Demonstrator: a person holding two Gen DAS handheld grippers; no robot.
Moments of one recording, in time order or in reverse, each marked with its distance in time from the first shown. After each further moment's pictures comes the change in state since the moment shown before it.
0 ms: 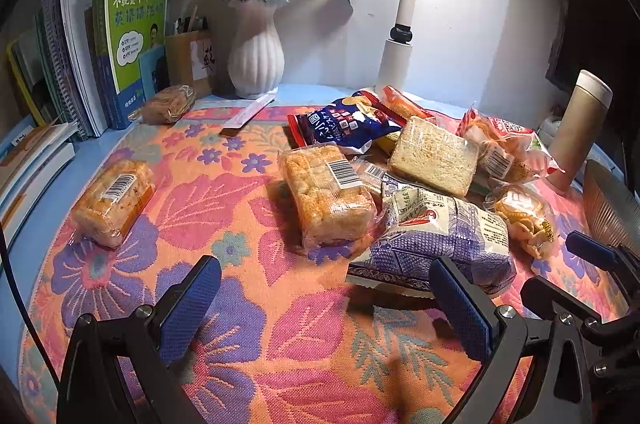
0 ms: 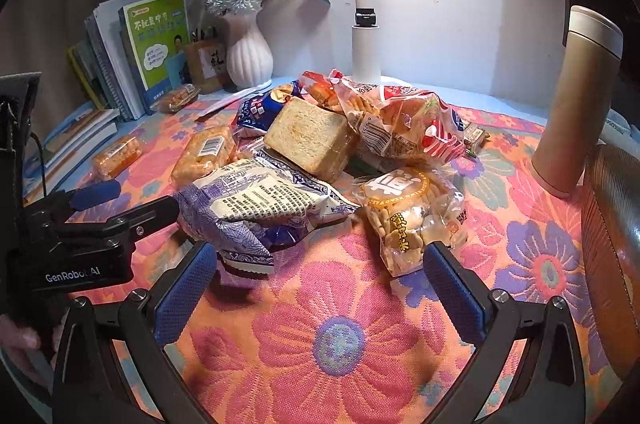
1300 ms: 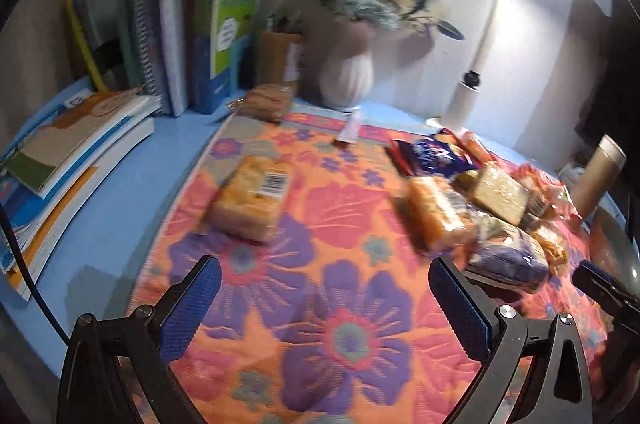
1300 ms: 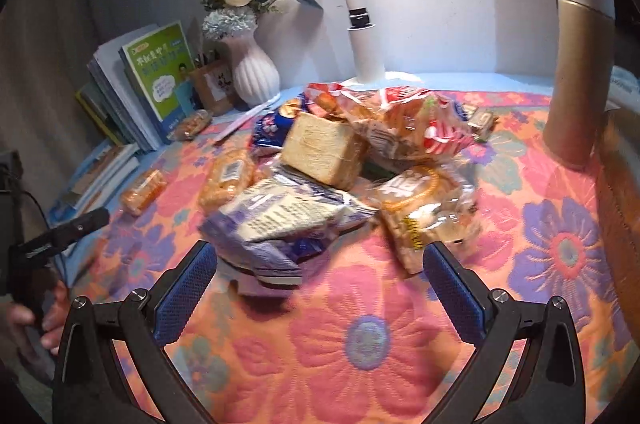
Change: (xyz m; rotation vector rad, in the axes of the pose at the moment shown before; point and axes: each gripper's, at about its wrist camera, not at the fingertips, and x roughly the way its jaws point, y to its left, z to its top) left arm -0.050 0.118 0.004 -0.161 0.002 0.033; right arm -0.011 -0.008 0.010 0.150 0.015 0.122
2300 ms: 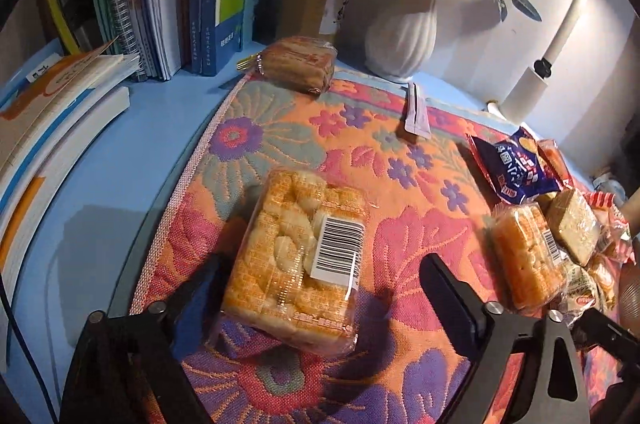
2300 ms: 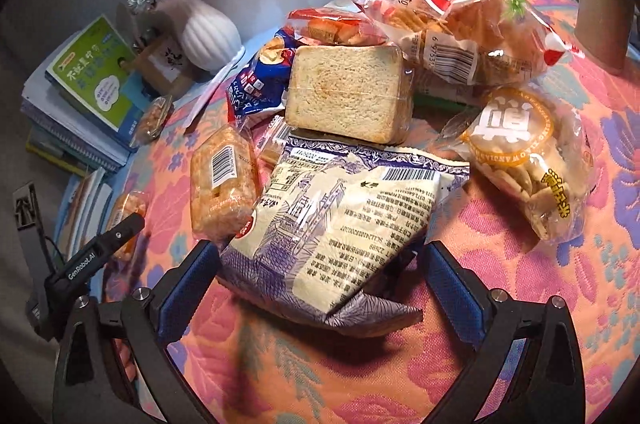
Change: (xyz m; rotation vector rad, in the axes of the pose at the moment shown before) left arm 0.107 0.035 0.041 -0.036 0.171 0.032; right arm 0.081 0.030 0.016 0.287 0.209 -0.084
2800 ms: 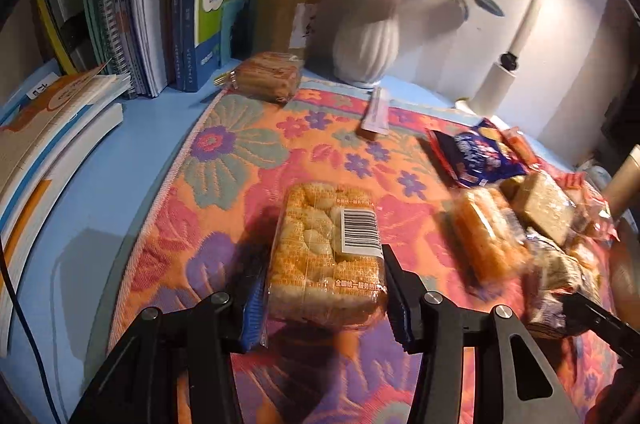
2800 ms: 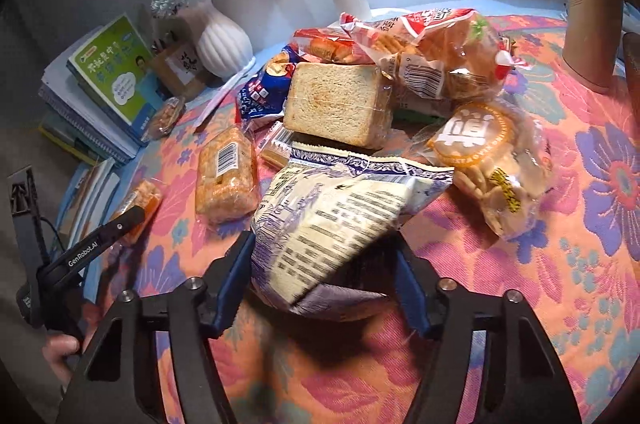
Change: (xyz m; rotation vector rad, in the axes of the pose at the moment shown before) left arm -0.032 -0.020 -0.017 0.049 -0.052 -0.045; right arm -0.032 -0.016 -0.015 -0.074 -0.057 0.032
